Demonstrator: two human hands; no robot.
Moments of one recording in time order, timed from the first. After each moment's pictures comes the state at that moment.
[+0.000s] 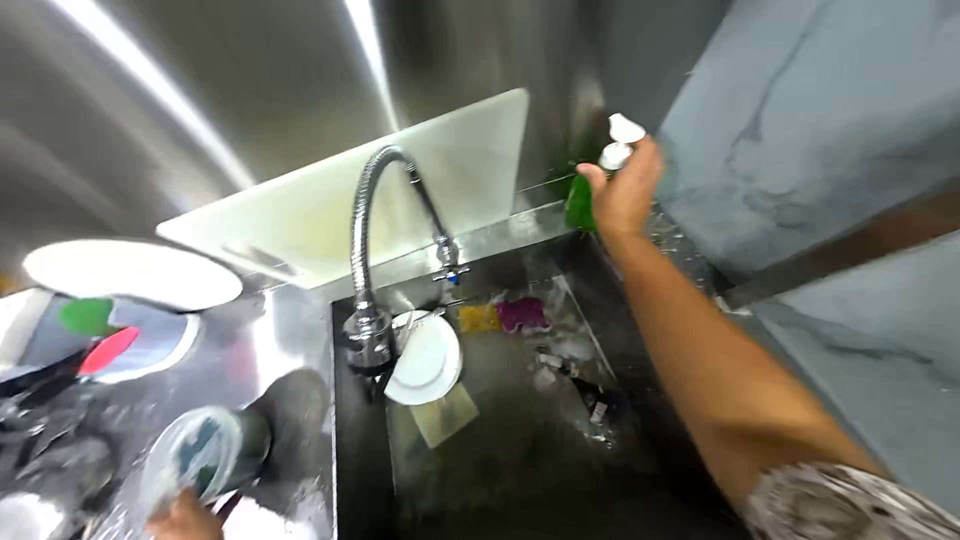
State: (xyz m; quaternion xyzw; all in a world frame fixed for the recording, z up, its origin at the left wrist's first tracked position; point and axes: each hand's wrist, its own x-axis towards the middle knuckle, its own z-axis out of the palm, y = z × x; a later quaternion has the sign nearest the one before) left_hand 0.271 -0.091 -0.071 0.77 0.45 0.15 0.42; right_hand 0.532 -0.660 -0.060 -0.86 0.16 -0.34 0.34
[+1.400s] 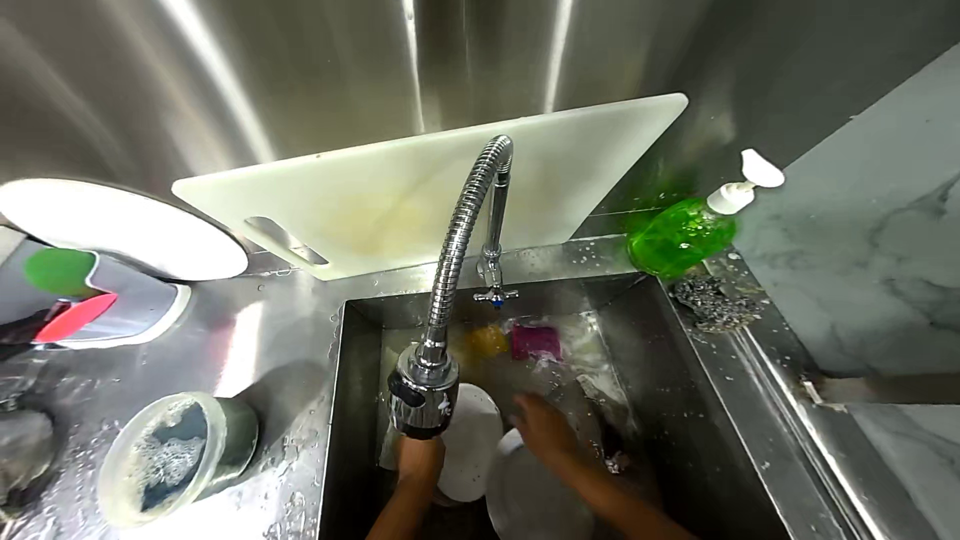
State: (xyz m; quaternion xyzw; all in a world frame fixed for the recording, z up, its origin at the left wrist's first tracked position) left_hand 0.359 -0.304 -0.192 0.90 0.19 -0.35 0.19; right_hand 0.381 -0.507 -0.205 -0.88 0.03 0.40 0.25
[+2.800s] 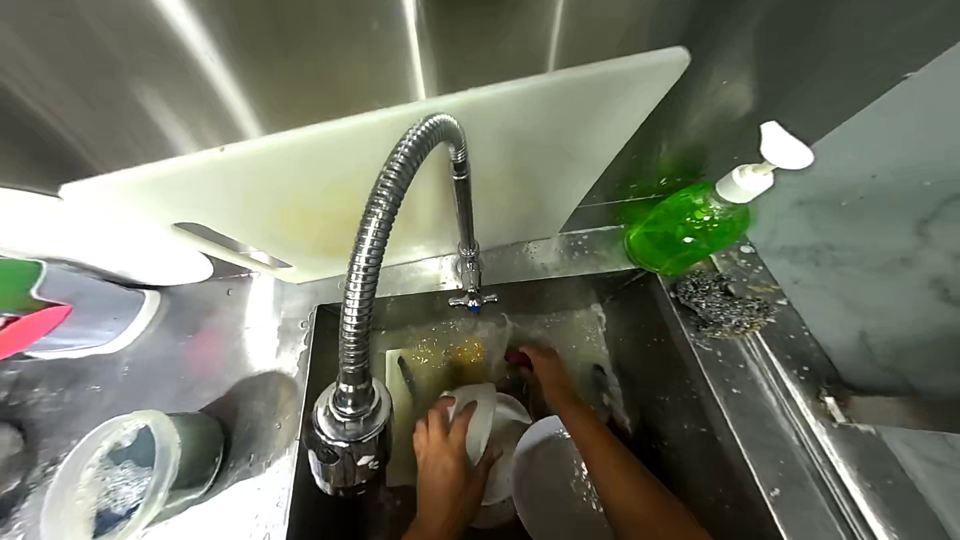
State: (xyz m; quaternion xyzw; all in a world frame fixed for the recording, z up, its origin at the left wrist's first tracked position) left_hand 0.335 -0.355 -0.186 0.95 -0.01 0.01 0.32; right_hand 0.454 -0.564 -0.284 -0.91 0.07 0.27 0.31
